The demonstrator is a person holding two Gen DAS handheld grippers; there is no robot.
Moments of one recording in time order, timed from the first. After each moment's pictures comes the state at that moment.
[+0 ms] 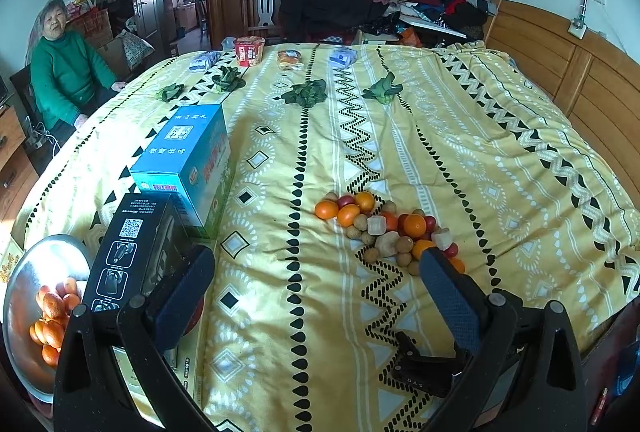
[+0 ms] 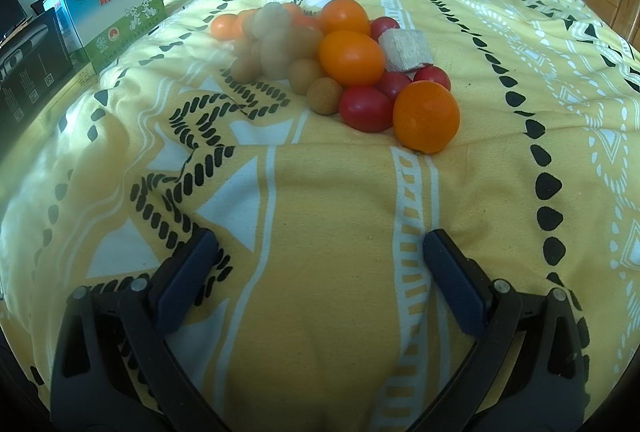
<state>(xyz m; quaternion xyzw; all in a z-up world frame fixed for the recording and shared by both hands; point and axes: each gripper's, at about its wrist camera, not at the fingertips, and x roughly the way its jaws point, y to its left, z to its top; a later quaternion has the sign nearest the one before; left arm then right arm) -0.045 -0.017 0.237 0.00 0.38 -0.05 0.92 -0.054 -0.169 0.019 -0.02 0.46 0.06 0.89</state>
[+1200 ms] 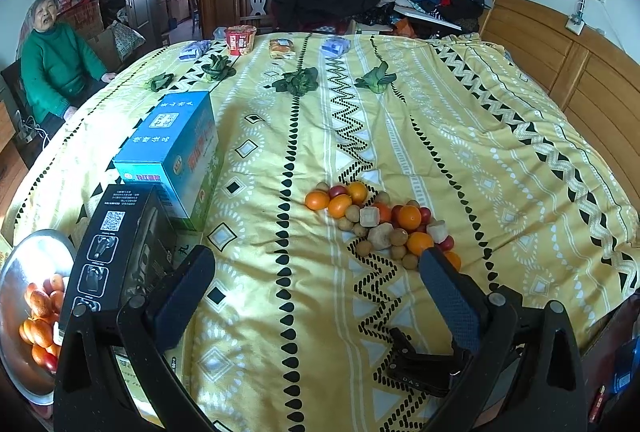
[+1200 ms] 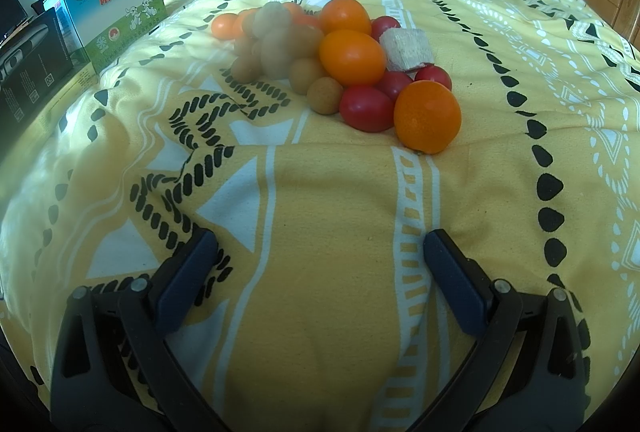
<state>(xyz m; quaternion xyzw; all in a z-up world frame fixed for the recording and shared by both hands) -0.037 -0.020 0.223 -0.01 0.39 -0.06 0.92 -0.055 -0.169 0.018 -0.02 0.46 0.06 0.89</state>
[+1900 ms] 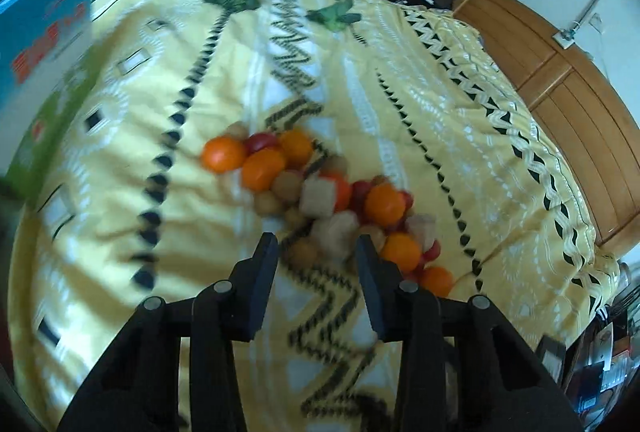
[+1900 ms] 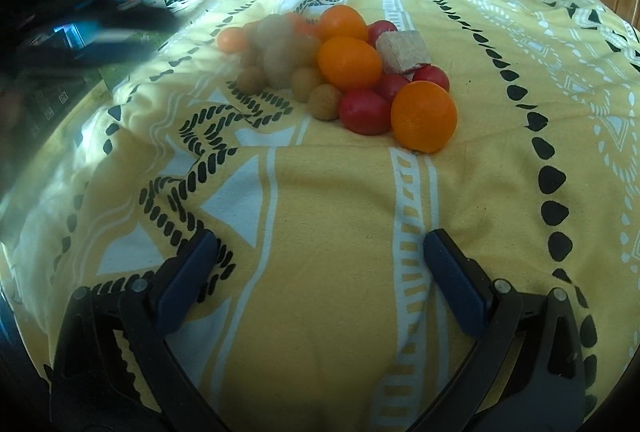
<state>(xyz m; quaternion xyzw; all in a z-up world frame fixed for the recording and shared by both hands) 0.079 -0.054 0.081 -0.12 0.46 -0.19 0.86 -0.059 -0.179 0.019 0.03 0.45 0.09 0.89</state>
